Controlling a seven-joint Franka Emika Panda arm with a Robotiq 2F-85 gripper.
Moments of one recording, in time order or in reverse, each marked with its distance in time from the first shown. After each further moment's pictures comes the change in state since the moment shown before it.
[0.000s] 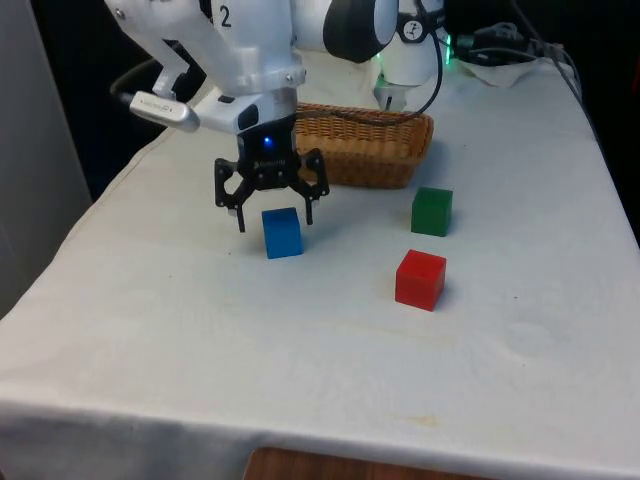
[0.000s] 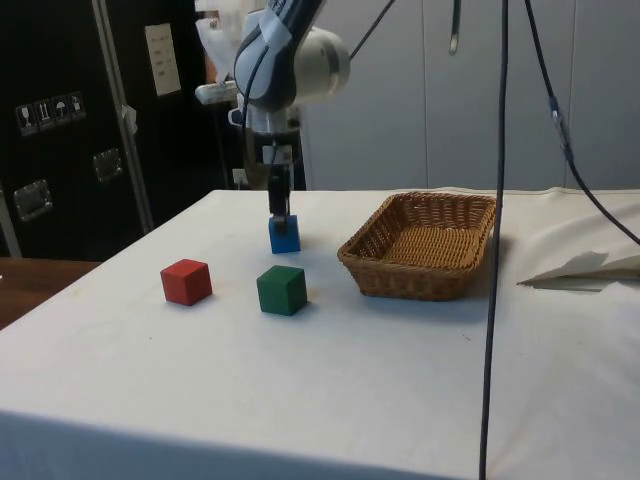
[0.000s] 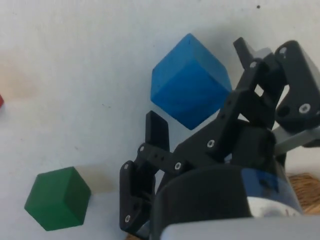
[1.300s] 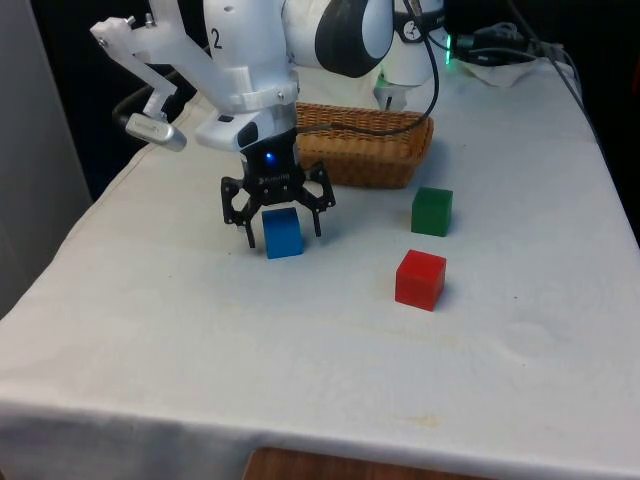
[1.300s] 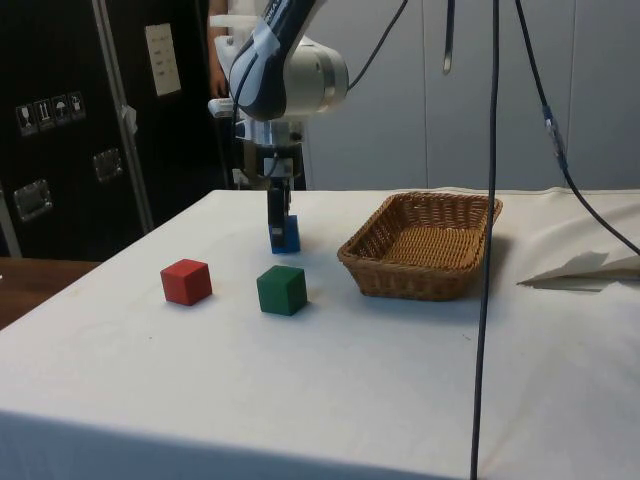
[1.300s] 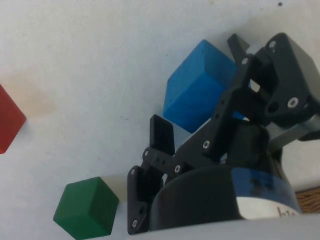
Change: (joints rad) arm 0.000 0.051 0.001 0.024 0.164 -0.005 -0.117
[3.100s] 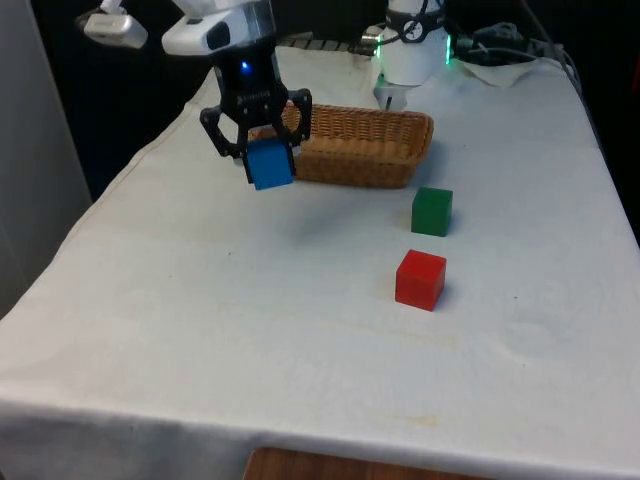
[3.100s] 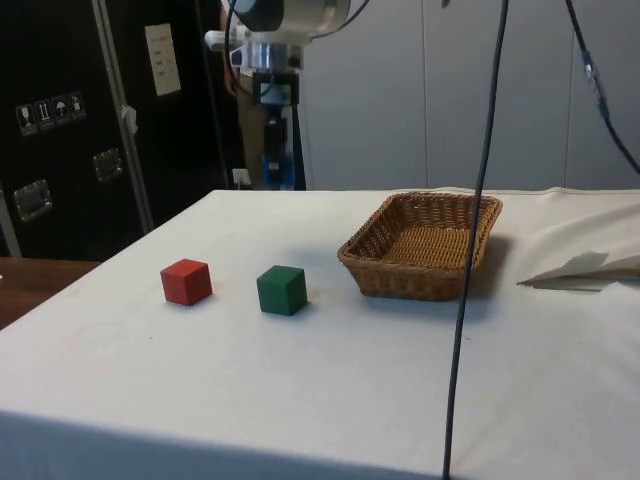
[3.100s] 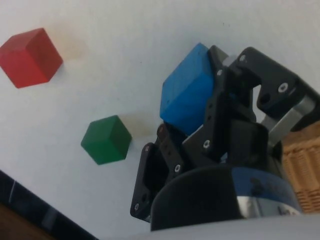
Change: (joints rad) arm 0.010 -0.200 -0.063 -0.010 -0.027 -0.197 0.000
